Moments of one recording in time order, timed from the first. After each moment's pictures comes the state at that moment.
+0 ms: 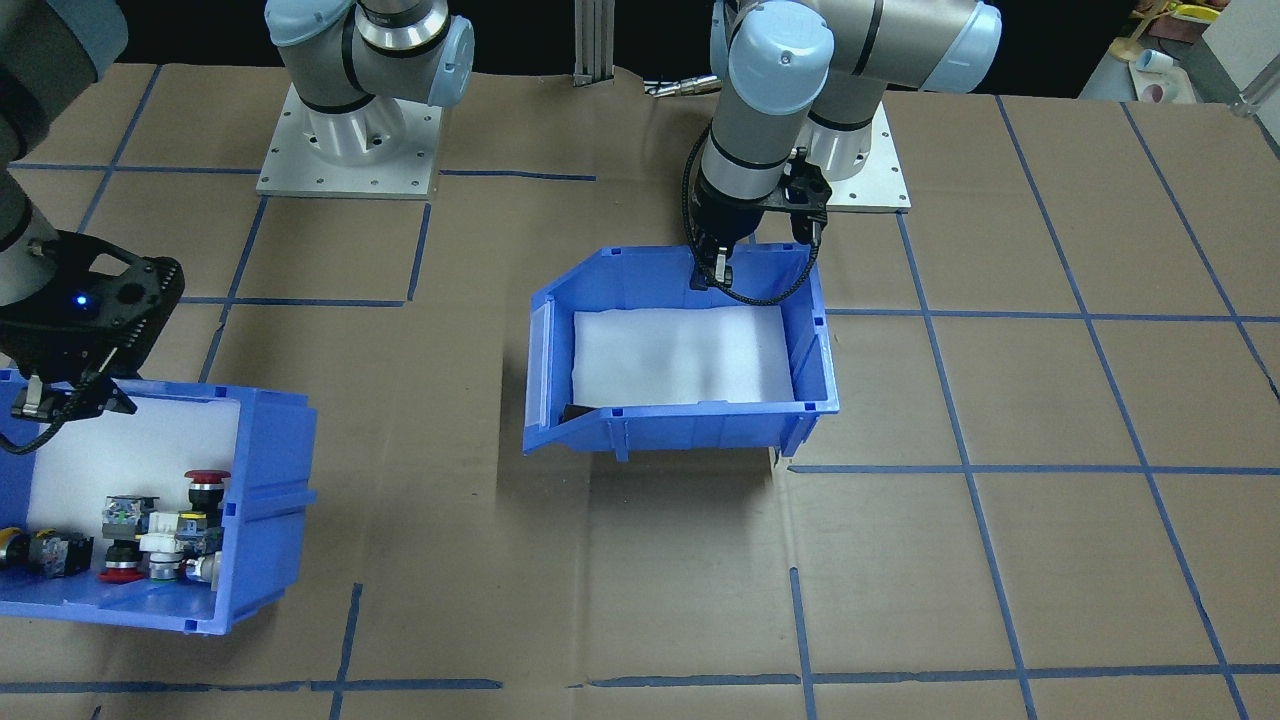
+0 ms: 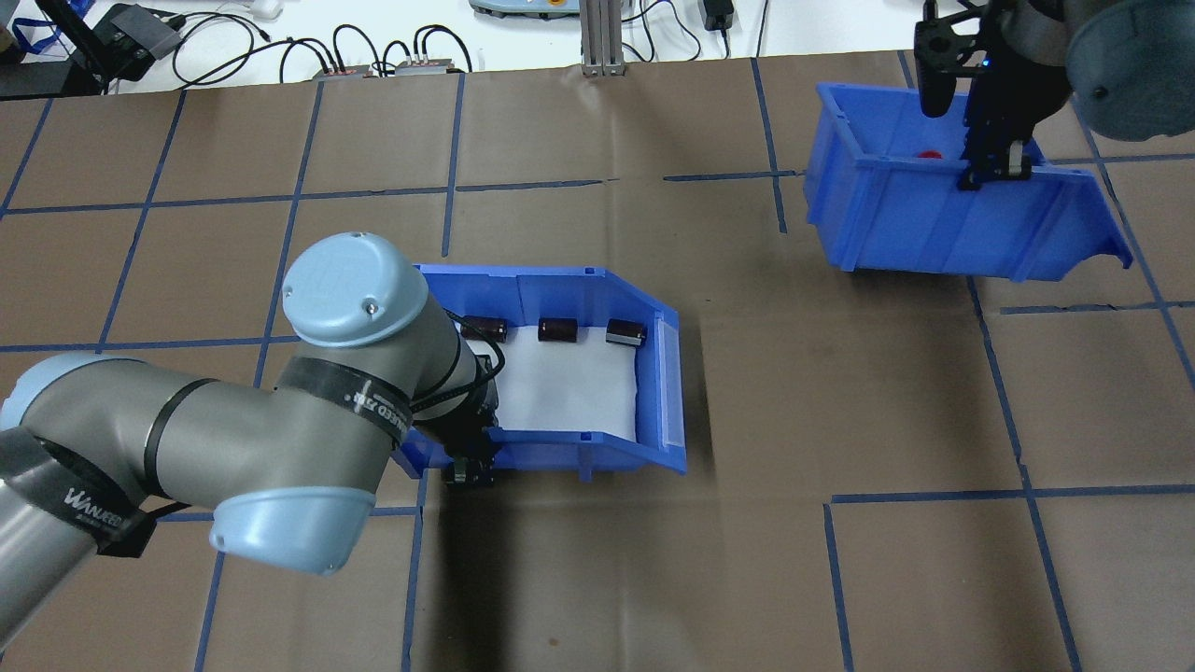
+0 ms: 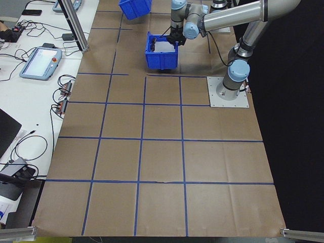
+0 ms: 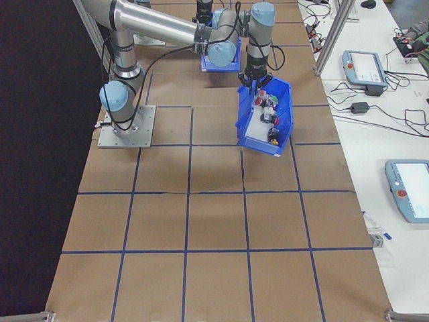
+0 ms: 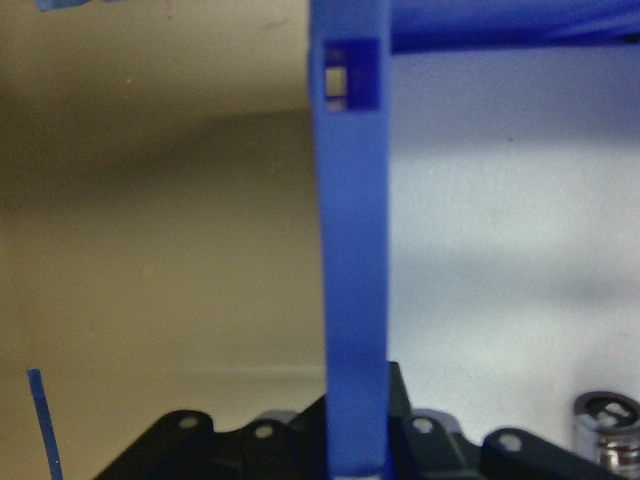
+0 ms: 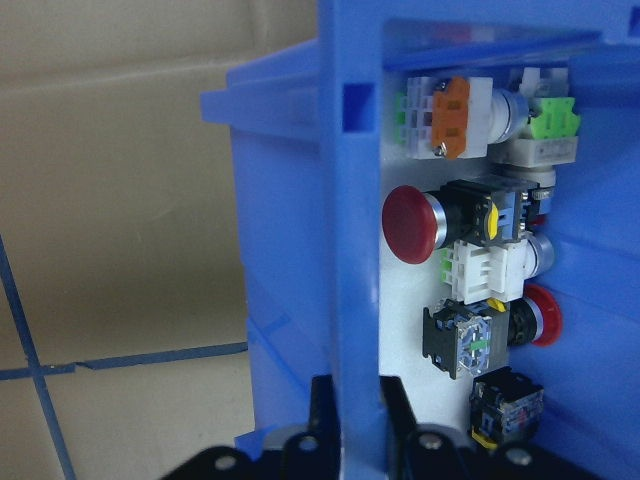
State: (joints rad) left arm -1.78 -1.55 -2.04 -1.13 1.50 -1.76; right arm 1.34 -1.39 1.58 -1.81 -1.66 -1.68
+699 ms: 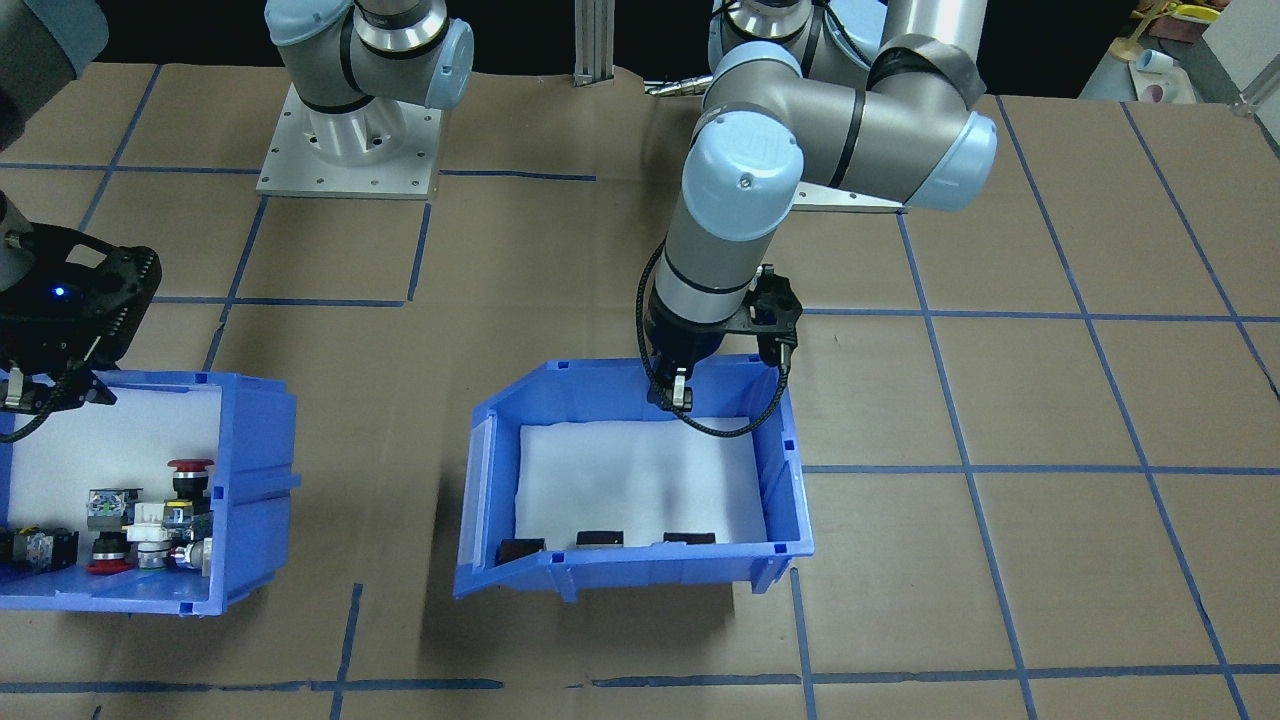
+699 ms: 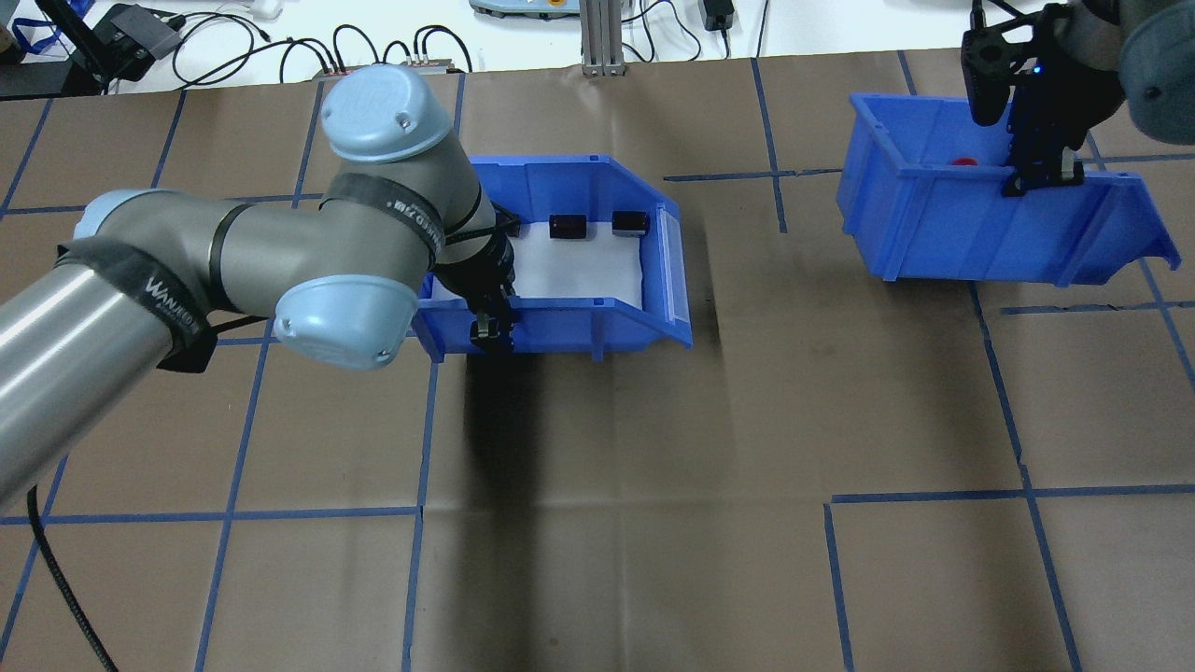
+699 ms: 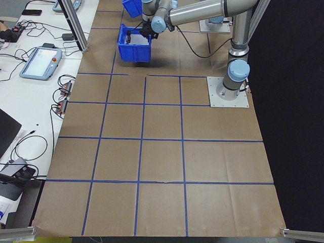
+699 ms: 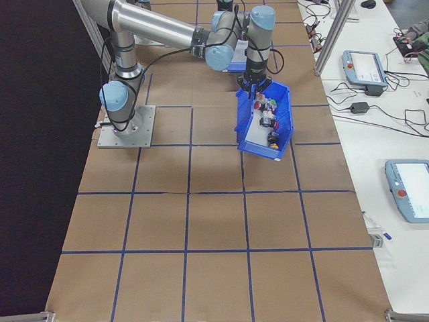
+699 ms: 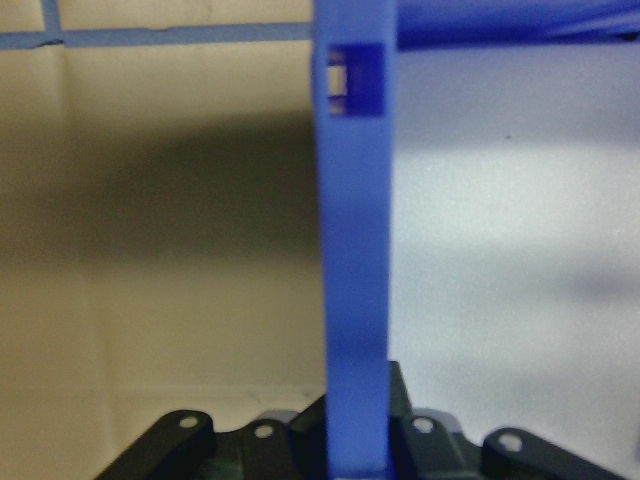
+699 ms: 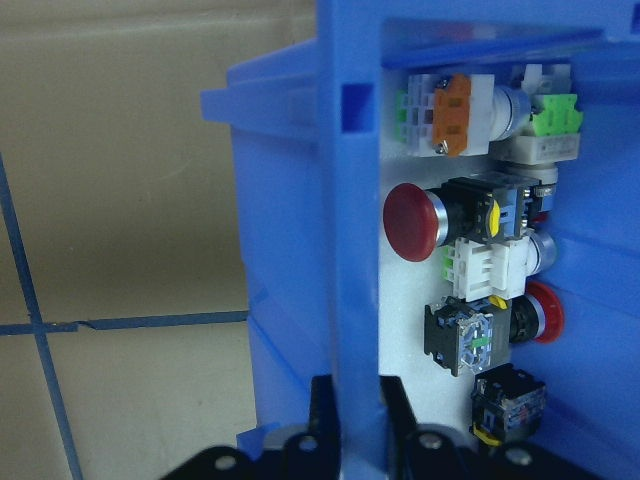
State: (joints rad) left arm -1.84 -1.90 -1.67 -1.07 1.48 -1.85; right arm 1.32 -1.41 1.61 -1.81 -1.68 -1.77
